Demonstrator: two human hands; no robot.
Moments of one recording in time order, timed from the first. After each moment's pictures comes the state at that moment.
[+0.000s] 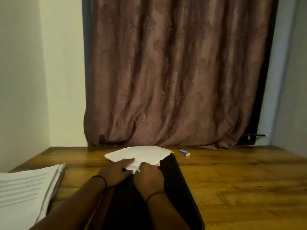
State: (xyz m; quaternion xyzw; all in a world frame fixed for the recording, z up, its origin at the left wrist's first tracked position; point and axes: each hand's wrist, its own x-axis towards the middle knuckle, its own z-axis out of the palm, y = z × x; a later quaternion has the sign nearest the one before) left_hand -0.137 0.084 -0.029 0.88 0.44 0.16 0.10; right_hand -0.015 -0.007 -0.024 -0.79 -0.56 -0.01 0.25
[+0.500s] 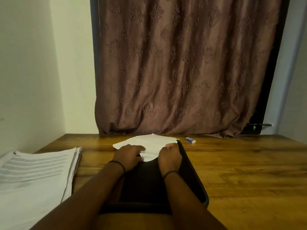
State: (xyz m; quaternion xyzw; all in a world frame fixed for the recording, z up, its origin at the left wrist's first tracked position) left_hand -0.136 0.040 -0.015 0.88 0.44 0.20 0.00; right_hand -0.004 -0.025 -0.015 -0.76 -0.27 0.12 0.58
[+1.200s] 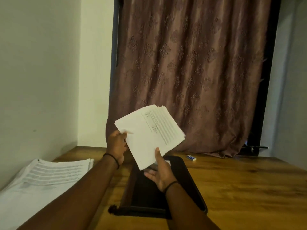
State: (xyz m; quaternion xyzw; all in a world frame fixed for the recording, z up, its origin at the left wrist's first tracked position) left_hand -0.188 -0.008 0.074 0.46 0.31 0.65 0.52; right_hand -0.043 -0.055 0.001 -0.43 -0.31 0.52 0.67
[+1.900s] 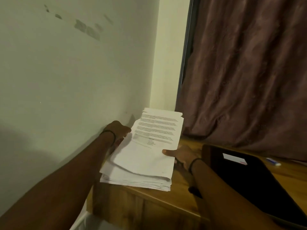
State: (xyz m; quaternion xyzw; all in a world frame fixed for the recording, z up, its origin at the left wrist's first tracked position) left_hand -0.465 -0.017 0.066 0.54 0.69 0.42 0.24; right_hand -0.201 -0.003 -0.003 -0.50 -0.59 0.46 0.45
